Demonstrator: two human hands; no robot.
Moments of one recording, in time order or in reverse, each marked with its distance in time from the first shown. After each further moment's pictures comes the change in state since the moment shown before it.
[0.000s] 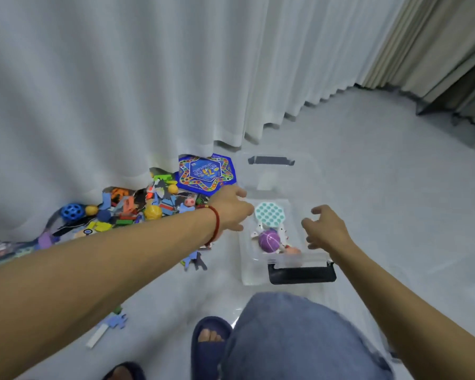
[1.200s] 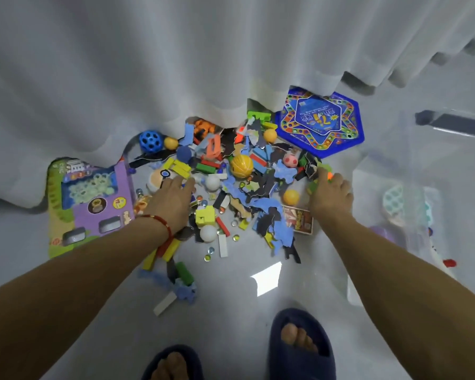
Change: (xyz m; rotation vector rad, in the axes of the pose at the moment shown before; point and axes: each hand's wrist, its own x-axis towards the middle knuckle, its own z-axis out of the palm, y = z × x) left_hand 0.107 -0.299 -0.245 1.271 0.267 -0.121; right_hand 0.148 -0.083 0.330 -0.669 -0.088 -0.297
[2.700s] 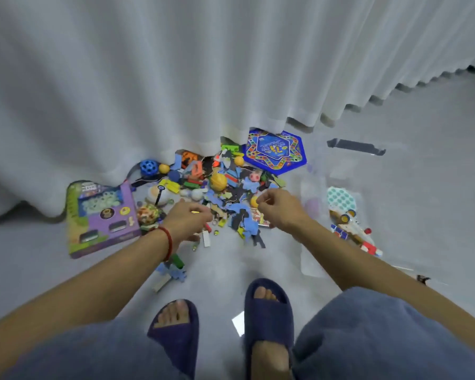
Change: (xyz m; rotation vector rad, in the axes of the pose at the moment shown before) left_hand -0.158 0.090 -0.119 -1.302 -0.123 -0.308; right_hand -0.184 0.009 -0.129 0.596 -0.189 -0.266
